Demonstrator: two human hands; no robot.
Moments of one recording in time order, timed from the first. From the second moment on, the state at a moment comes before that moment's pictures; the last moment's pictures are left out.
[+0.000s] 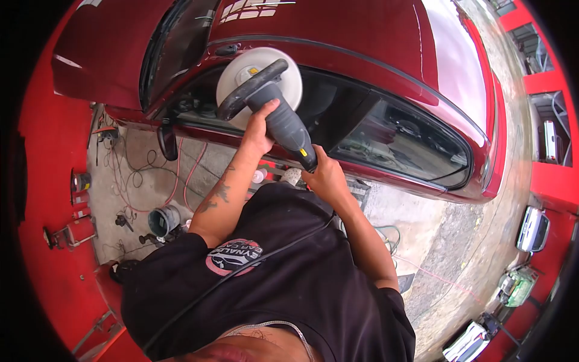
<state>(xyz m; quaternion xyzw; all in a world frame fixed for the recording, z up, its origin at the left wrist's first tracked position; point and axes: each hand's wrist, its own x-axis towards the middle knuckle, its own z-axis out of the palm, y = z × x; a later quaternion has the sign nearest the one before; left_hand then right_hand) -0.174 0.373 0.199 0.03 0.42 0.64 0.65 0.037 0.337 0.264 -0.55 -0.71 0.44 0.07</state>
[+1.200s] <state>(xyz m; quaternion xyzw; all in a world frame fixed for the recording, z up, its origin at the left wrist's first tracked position) -0.221 0.360 0.194 -0.01 0.41 0.68 0.61 -0.017 0.352 0.268 -0.55 -0.71 0.44 0.00</state>
